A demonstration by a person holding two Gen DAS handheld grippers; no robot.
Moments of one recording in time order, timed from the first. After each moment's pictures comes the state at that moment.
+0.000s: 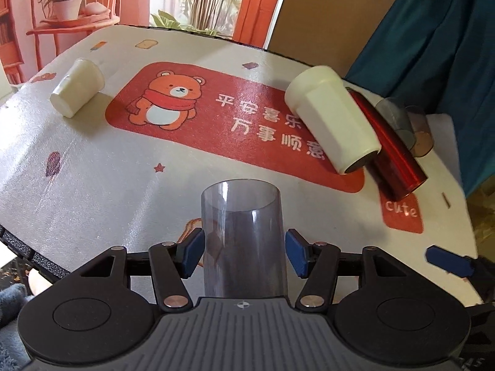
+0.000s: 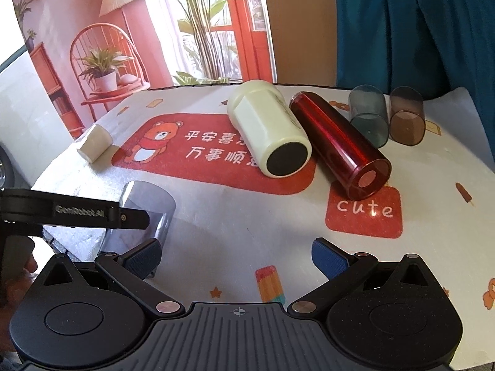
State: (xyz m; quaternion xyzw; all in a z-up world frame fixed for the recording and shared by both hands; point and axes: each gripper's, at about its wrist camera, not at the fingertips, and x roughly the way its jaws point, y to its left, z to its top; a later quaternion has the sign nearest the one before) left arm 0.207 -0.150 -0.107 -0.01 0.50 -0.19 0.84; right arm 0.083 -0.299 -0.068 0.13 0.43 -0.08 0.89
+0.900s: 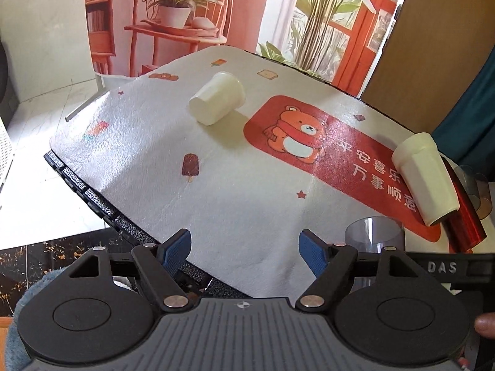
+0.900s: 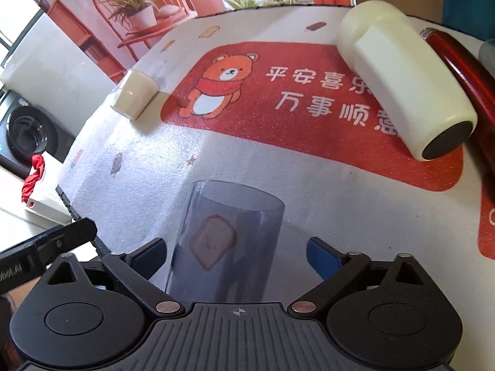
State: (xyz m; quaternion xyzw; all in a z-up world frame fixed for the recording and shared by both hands) left arm 0.207 -0.050 -0.083 -0.05 0.46 -0.04 0.88; right arm 0.204 -0.251 -0.119 0.20 0.55 0.05 0.81
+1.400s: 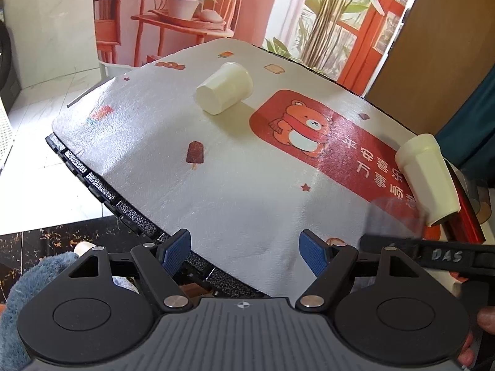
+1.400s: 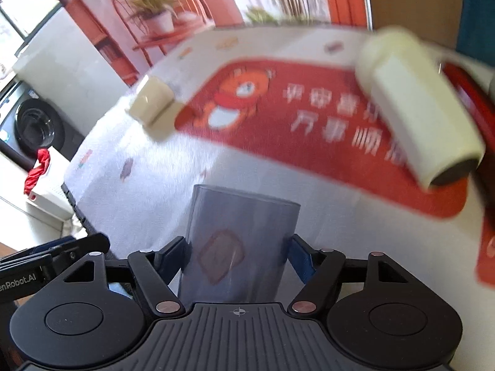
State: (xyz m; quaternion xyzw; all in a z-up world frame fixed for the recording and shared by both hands) left arm 0.200 -0.040 -0.094 -0.07 0.47 -0.03 0.88; right arm 0.209 -0.245 -0.113 0.17 0.53 0.07 0.83
